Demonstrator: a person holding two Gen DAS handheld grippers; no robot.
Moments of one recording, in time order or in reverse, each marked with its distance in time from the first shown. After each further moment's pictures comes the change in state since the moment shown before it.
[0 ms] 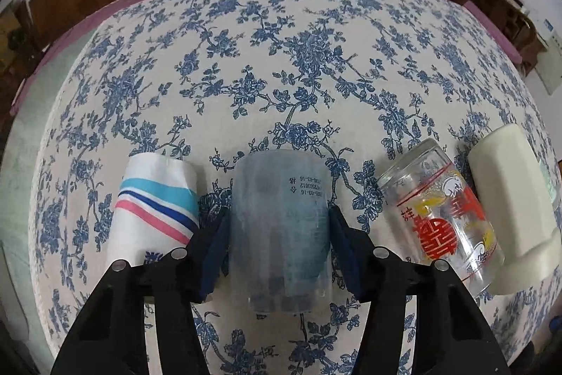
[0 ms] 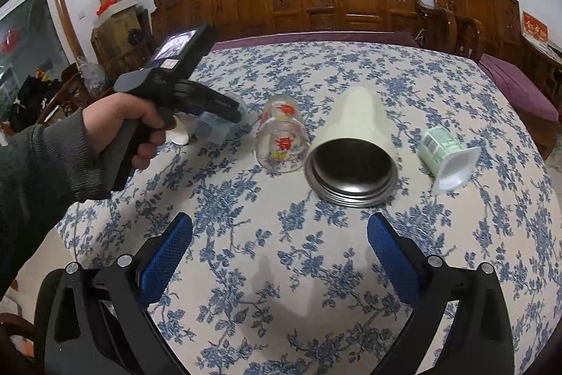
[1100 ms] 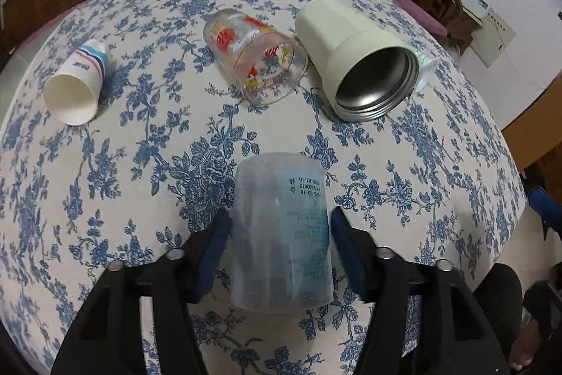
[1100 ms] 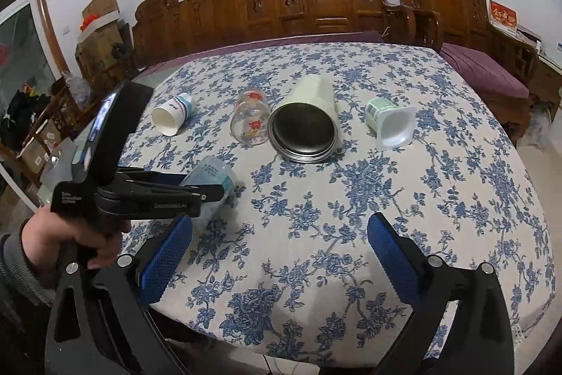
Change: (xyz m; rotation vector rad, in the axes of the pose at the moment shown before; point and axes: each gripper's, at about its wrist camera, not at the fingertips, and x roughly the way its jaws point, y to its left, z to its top) left arm -0.068 -0.094 -0.157 0.078 -0.060 -0.219; right arm -0.068 -0.016 -0.052 0.063 -0.038 -0.075
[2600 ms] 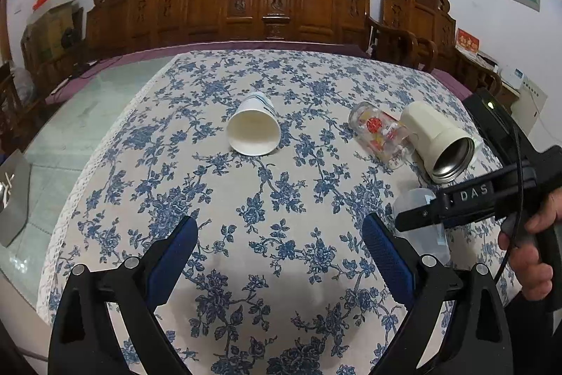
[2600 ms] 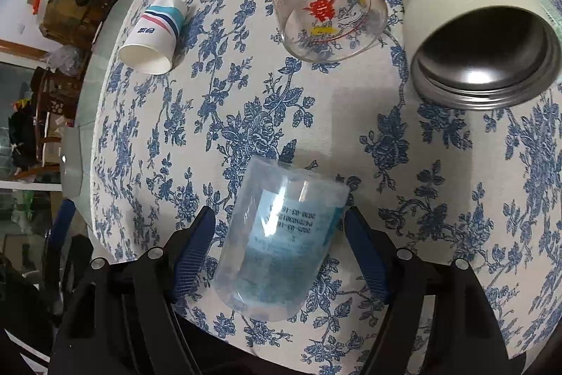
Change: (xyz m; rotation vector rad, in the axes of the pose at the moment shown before) left arm -0.101 0.107 -0.056 -0.122 -0.344 0.214; right arm 0.190 0.065 0.054 0.248 0.666 0.179
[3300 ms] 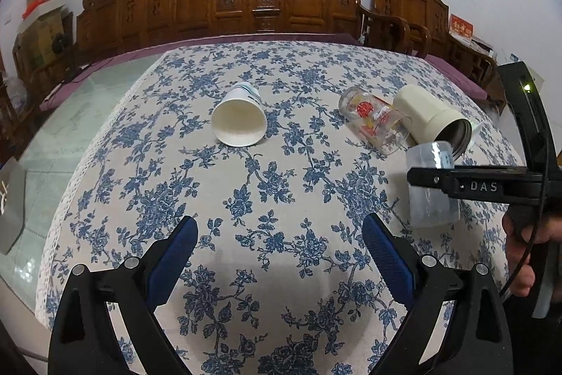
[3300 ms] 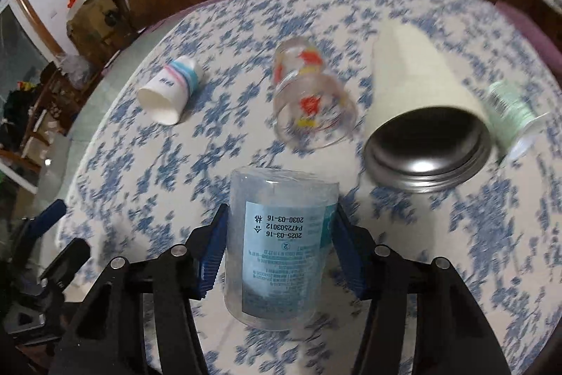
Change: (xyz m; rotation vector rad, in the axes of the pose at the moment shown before) left arm 0.010 -0.013 -0.005 0.047 0.031 -0.003; right arm -0.034 -0.001 -0.018 -0.202 -0.415 -0.129
